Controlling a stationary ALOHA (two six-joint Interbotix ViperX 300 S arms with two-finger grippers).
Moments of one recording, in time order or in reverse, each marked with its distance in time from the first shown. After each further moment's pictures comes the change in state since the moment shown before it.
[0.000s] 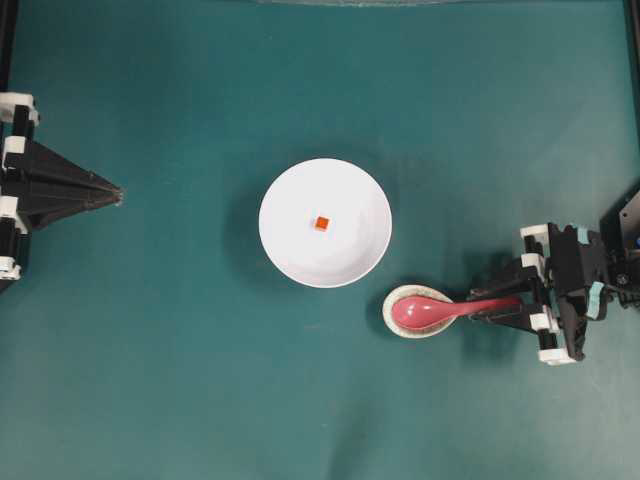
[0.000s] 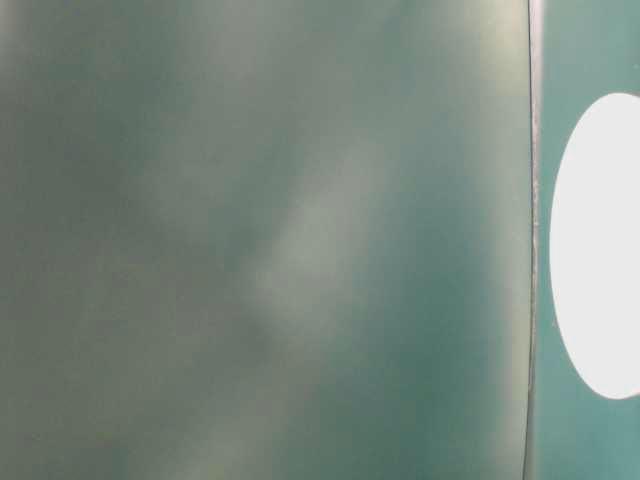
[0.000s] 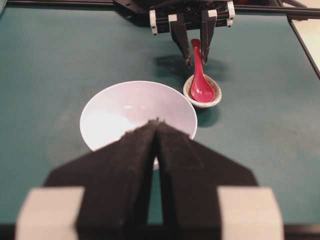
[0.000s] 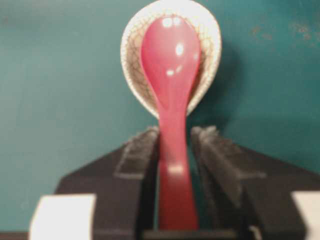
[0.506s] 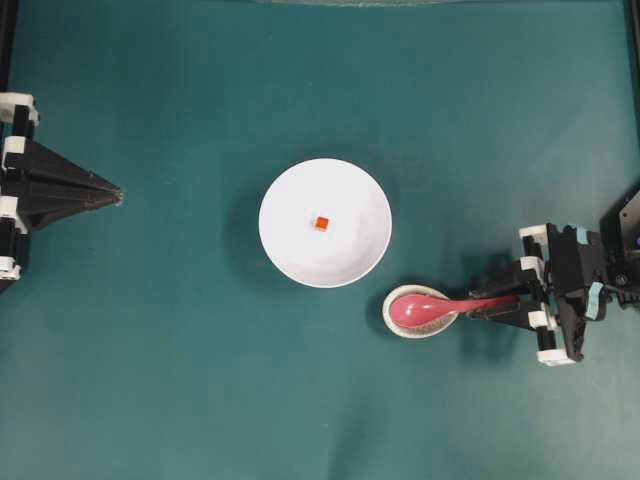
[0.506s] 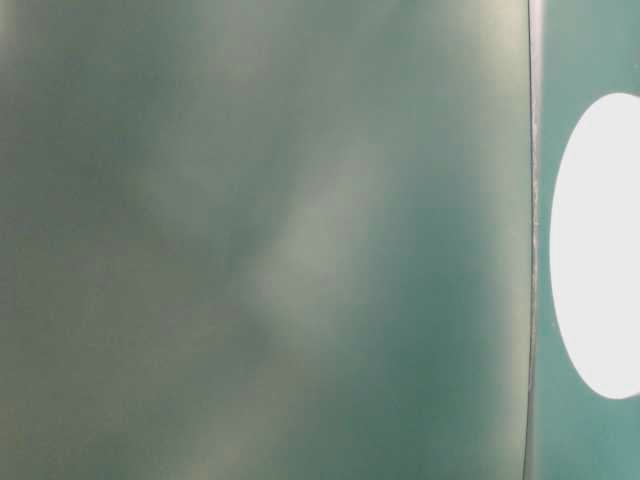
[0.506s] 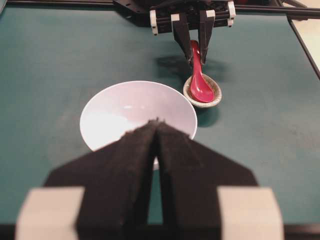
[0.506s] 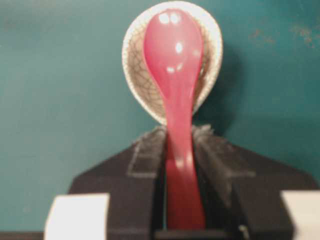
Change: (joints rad) left arm 0.000 0.000 0.000 0.002 0.002 0.000; right arm 0.000 0.000 -0.008 0.000 0.002 0.002
